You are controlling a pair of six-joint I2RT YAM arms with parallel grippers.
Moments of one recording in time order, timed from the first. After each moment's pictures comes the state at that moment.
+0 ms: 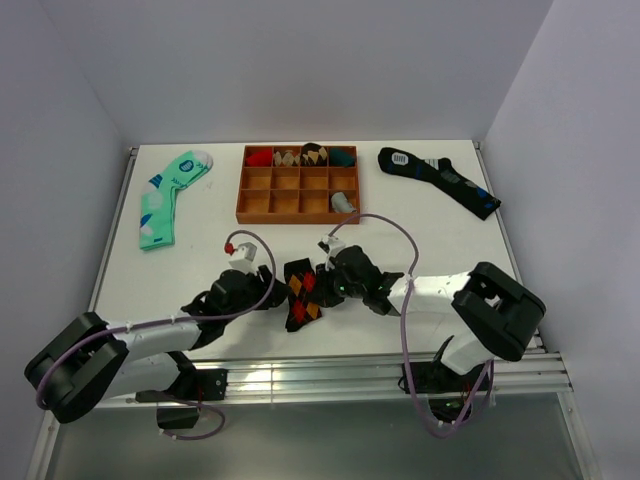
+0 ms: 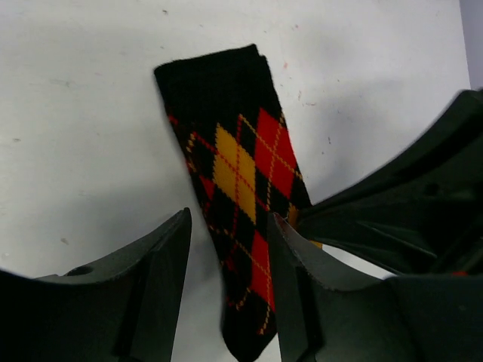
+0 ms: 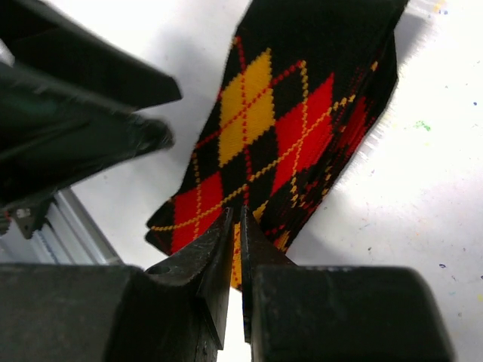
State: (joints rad) left arm -0.74 1.17 0.22 0.49 -0.05 -0.80; right arm 0.85 1.48 0.55 0.31 -0.20 0.56
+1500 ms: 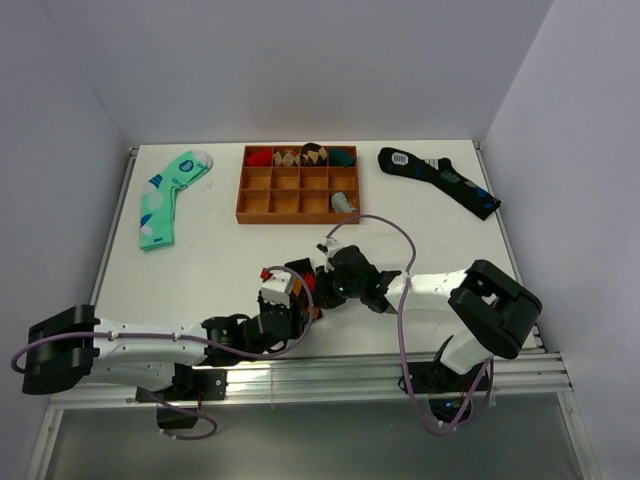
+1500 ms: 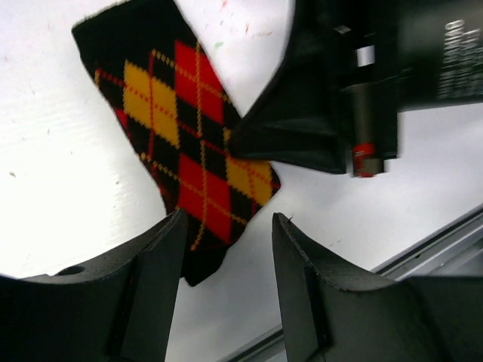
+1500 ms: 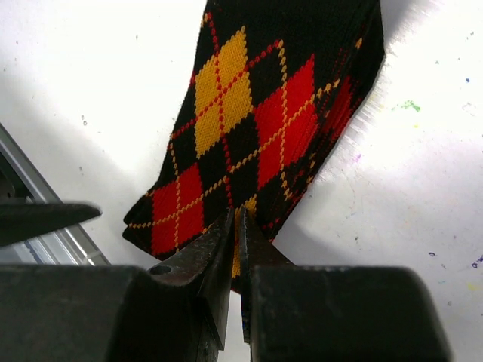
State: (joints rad) left arm -1.33 1.11 0.40 0.08 -0.65 -0.78; right arm 0.85 1.52 0.57 0.24 -0.20 0.54
